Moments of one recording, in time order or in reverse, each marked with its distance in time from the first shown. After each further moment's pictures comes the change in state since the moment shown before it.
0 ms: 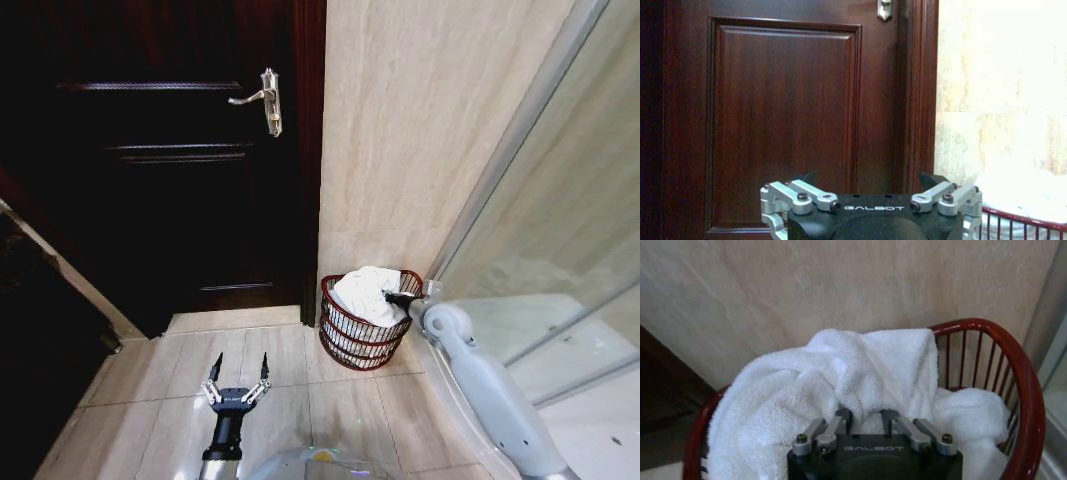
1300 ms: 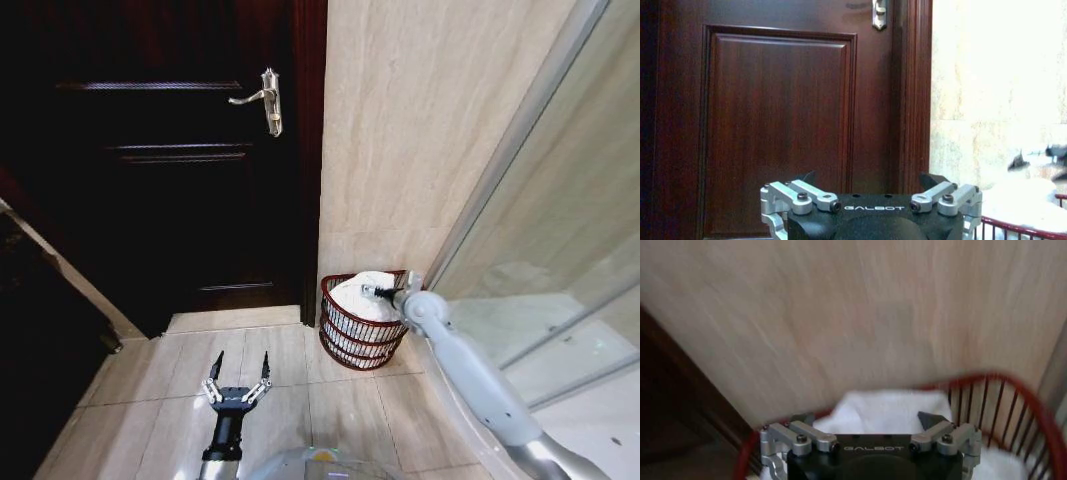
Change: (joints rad) left arm 0.005 0.015 0.010 -0.022 0.003 -0.013 0.002; right arm 0.060 -0.015 -0.063 0.157 0.037 0.075 0.149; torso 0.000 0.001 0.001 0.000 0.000
